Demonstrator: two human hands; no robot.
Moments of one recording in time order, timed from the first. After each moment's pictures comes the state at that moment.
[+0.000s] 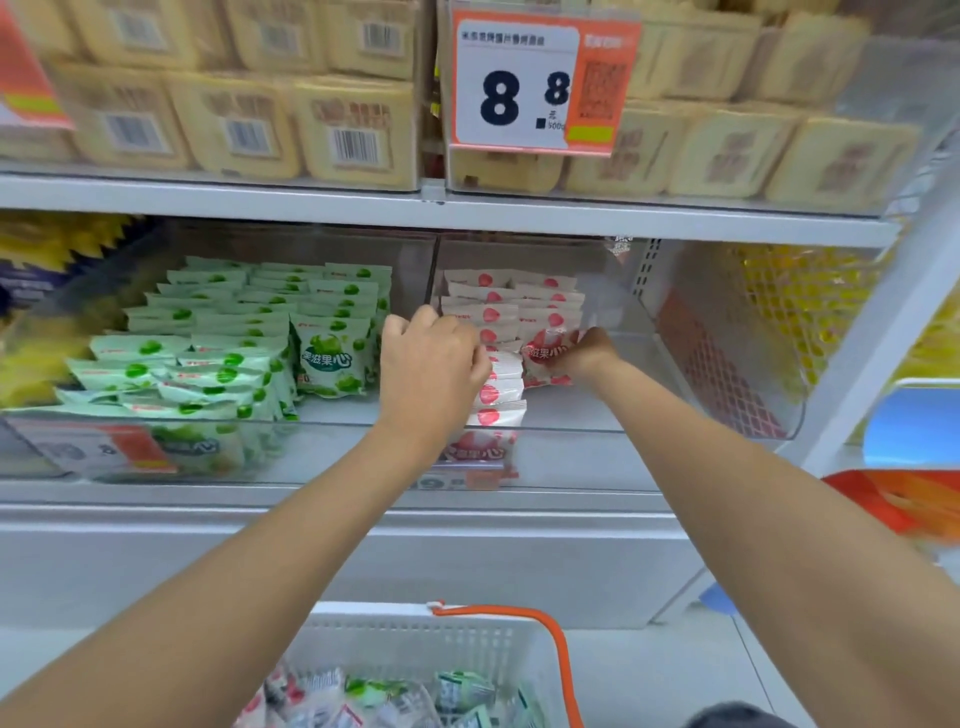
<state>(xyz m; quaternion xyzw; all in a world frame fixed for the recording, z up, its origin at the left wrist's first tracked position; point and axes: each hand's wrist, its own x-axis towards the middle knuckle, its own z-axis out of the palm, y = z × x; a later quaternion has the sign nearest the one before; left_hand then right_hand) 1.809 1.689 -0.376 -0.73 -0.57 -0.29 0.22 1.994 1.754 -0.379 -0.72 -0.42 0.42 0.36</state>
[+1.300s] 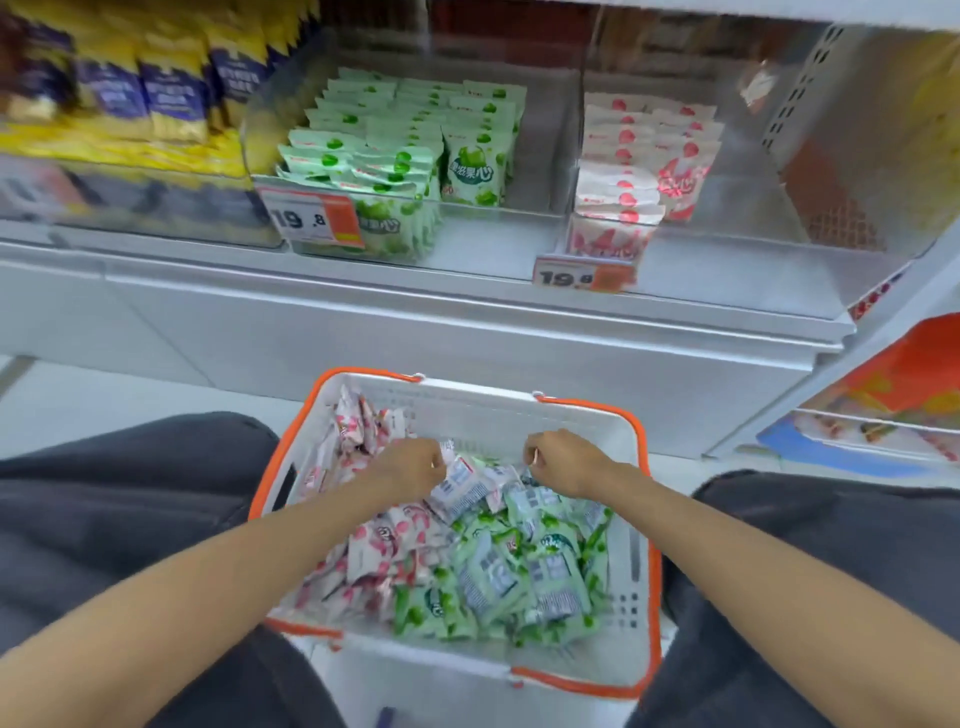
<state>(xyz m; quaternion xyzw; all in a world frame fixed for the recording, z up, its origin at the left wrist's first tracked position) 1.641 1.471 -0.573 -0.68 -0.66 0.08 -0.31 1.879 1.498 -0.561 -0.53 -0.79 0.30 -0.09</state>
